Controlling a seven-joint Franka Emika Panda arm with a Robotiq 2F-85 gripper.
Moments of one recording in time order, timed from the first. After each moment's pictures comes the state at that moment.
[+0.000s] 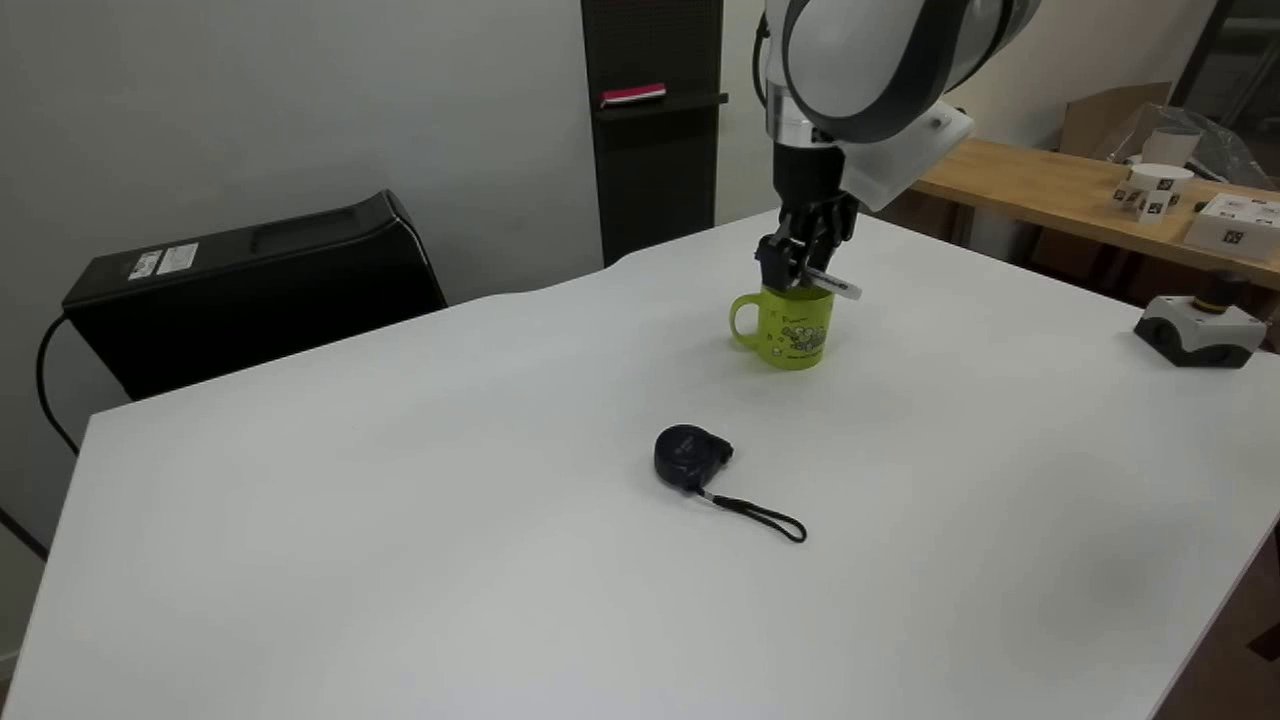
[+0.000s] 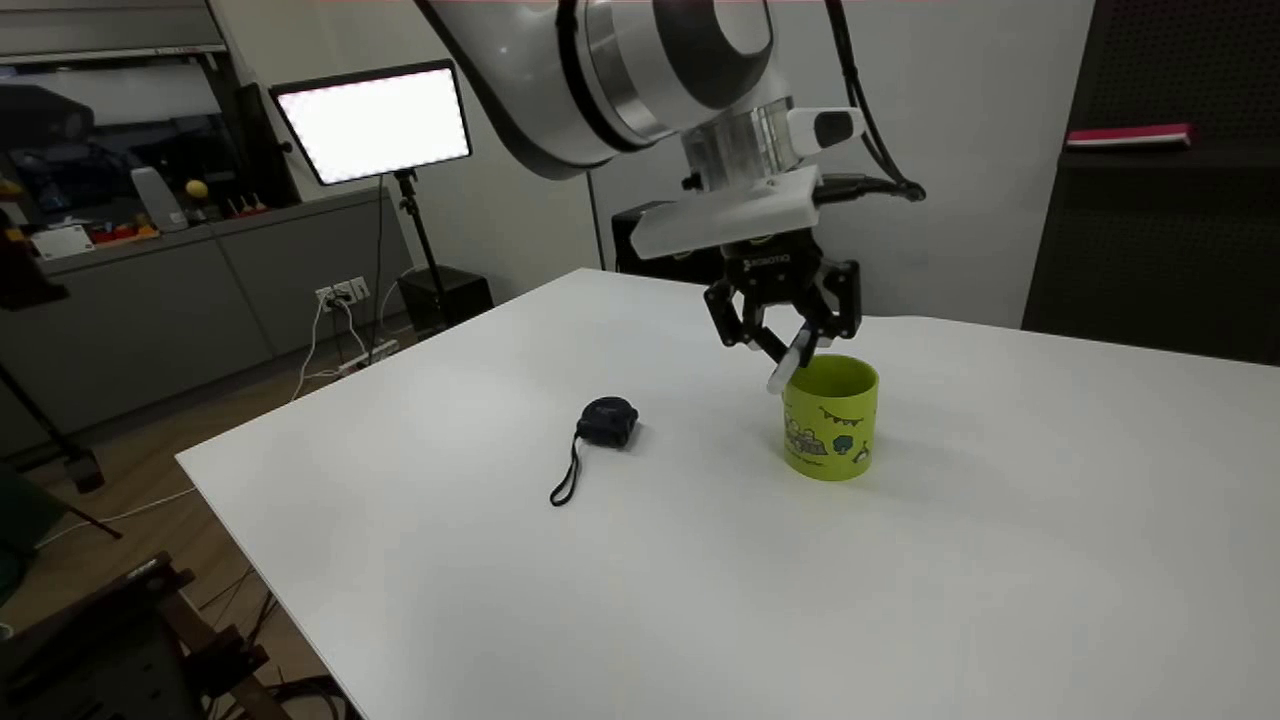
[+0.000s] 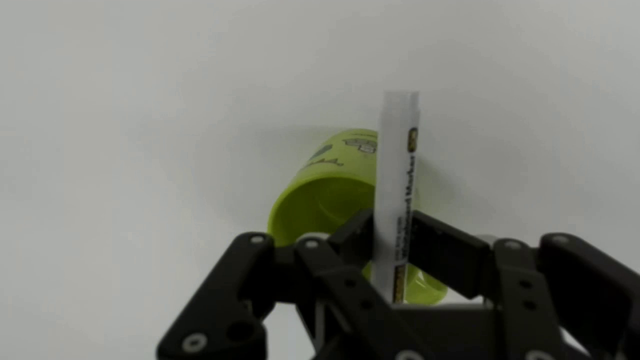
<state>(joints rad) 0.12 0.57 -0.19 -1.98 -0.22 2.64 0.01</state>
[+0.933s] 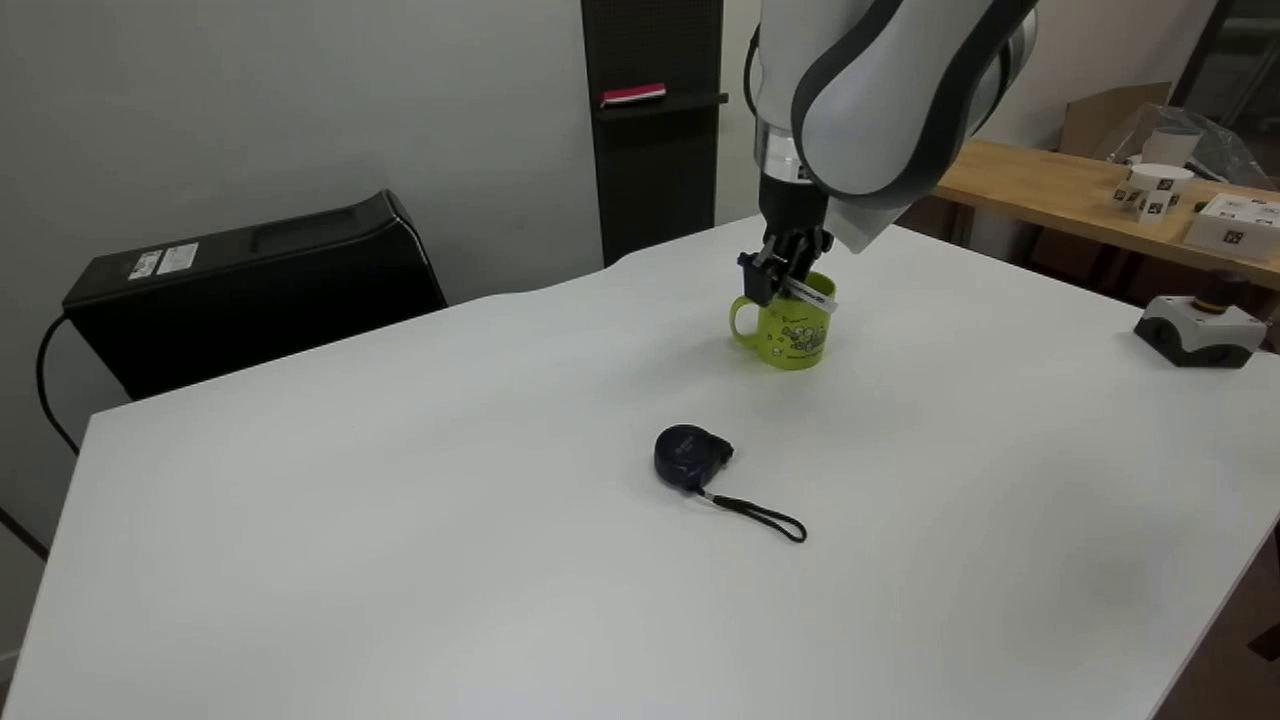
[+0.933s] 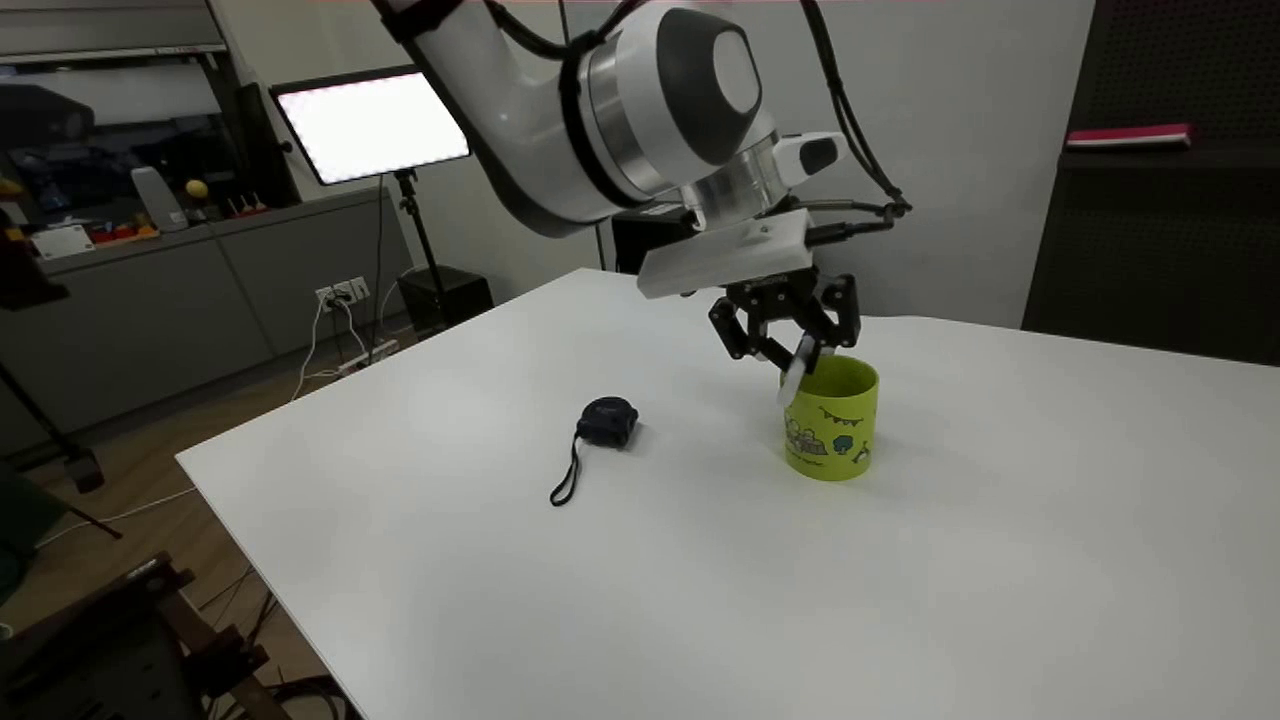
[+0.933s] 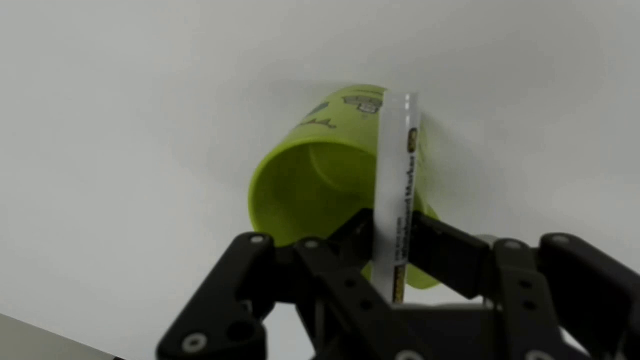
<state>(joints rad) 0.18 0.63 -0.24 -1.99 -0.30 2.82 0.10</state>
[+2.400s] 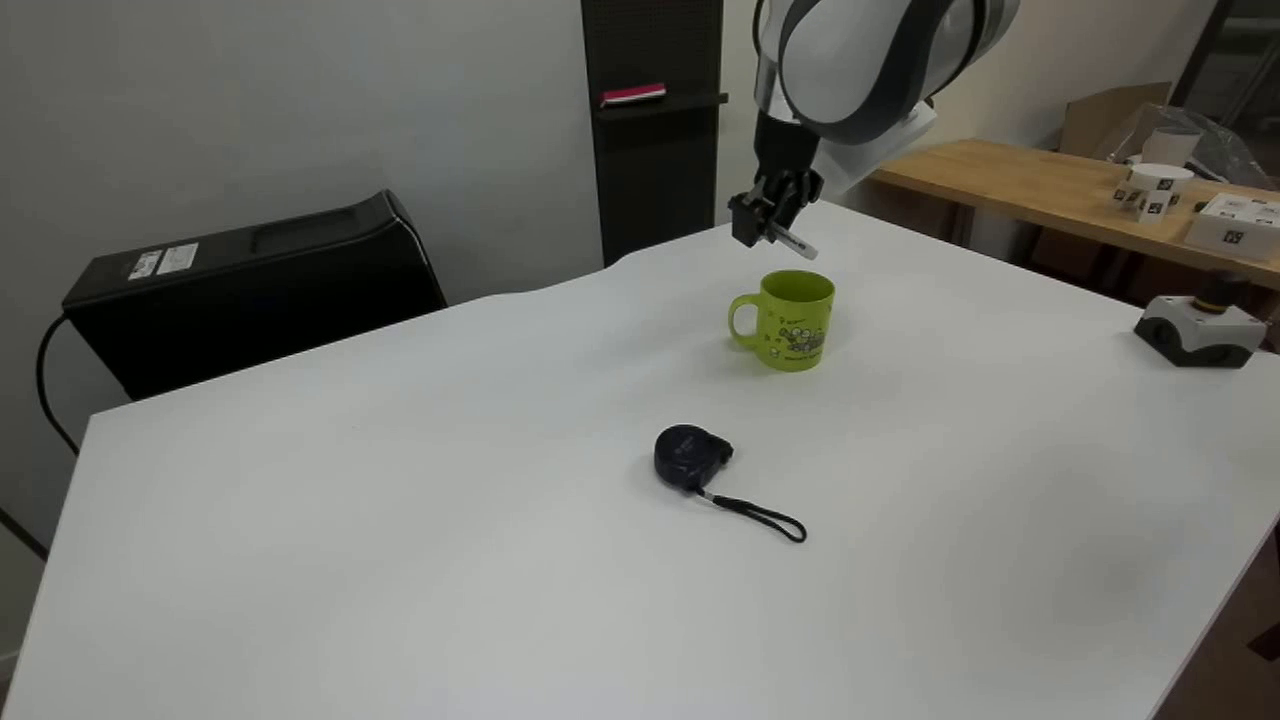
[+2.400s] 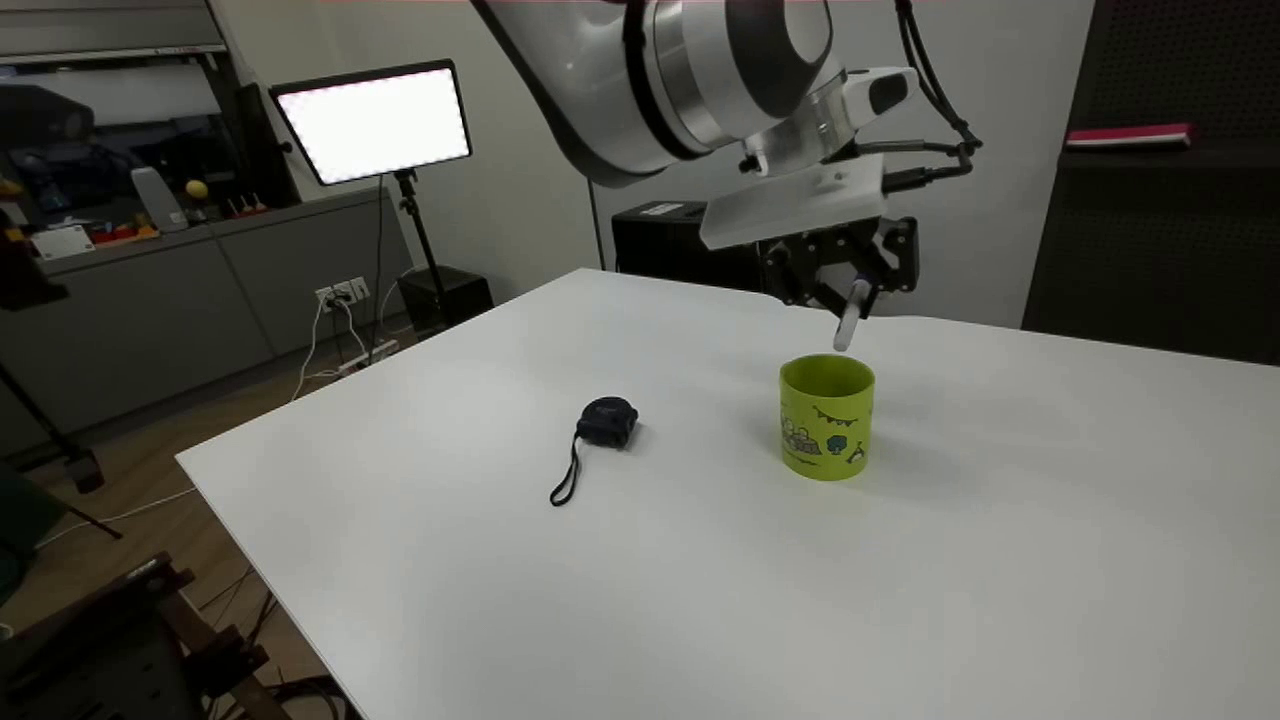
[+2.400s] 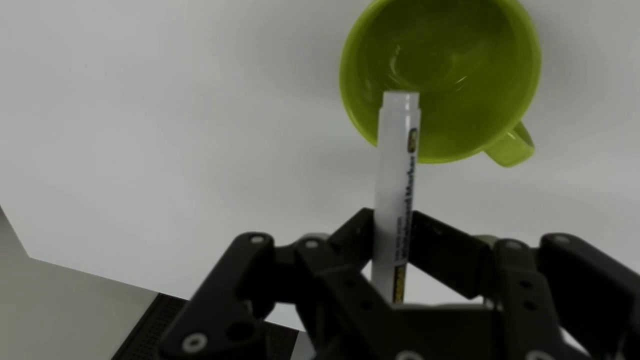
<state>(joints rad) 0.06 0.65 -0.17 -1.86 -0.24 2.83 0.02</state>
